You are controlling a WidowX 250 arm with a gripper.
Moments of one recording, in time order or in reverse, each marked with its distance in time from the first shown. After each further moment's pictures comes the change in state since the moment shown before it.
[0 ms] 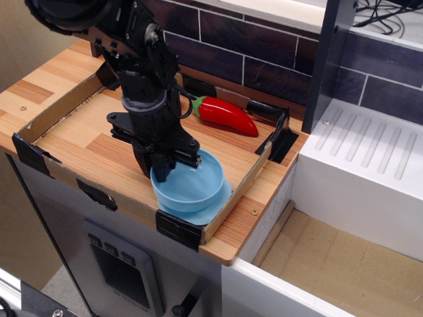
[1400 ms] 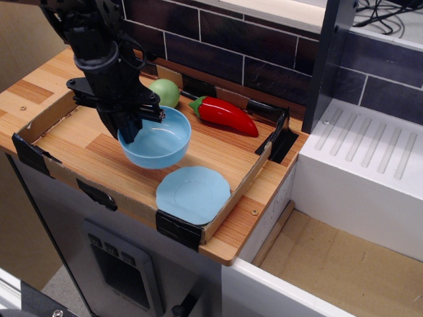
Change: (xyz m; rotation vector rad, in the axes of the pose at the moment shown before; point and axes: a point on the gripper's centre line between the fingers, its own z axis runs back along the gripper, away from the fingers) arm 0.014 0.042 0.028 -0.041 -0.070 0.080
